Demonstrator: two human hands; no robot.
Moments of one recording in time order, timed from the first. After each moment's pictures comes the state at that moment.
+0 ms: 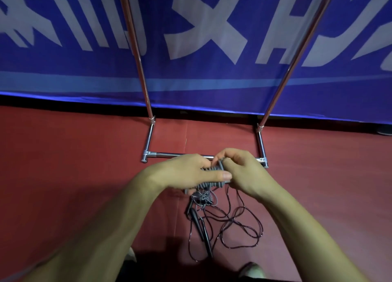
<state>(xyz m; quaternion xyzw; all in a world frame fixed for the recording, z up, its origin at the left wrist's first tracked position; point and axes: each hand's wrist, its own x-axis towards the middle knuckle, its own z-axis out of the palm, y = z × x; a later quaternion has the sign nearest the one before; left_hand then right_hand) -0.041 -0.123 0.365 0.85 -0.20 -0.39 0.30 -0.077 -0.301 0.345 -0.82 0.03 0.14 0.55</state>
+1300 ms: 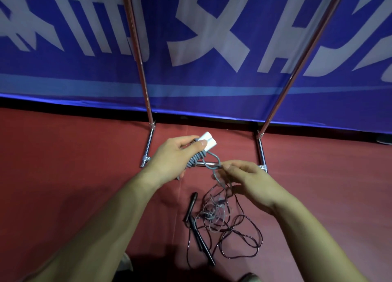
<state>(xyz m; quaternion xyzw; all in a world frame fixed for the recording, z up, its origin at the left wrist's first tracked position) -0.015 -0.106 0.352 0.80 -0.03 -0.17 0.58 -0.069 -0.315 0.339 -0.70 0.10 0.23 0.67</state>
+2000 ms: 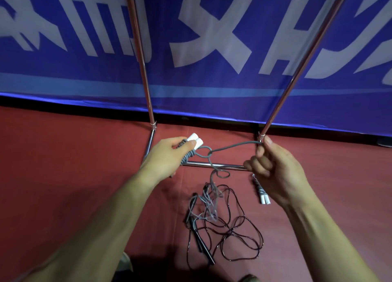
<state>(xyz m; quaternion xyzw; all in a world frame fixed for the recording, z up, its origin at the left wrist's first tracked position) -0.007 -0.092 0.339 0.84 0.00 -0.13 0.52 -0.062 -0.330 0.365 -0.51 0.08 0.03 0.85</state>
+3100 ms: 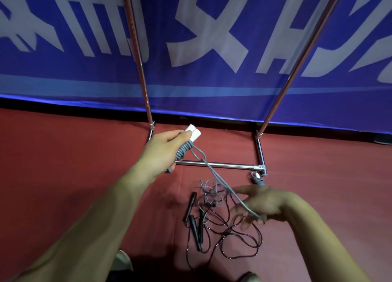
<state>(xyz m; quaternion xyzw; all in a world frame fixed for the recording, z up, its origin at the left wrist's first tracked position) -0.005 -0.093 0.352 0.77 0.04 -0.14 0.62 -0.078 -0.355 0.312 -0.75 0.16 0.49 0.41</state>
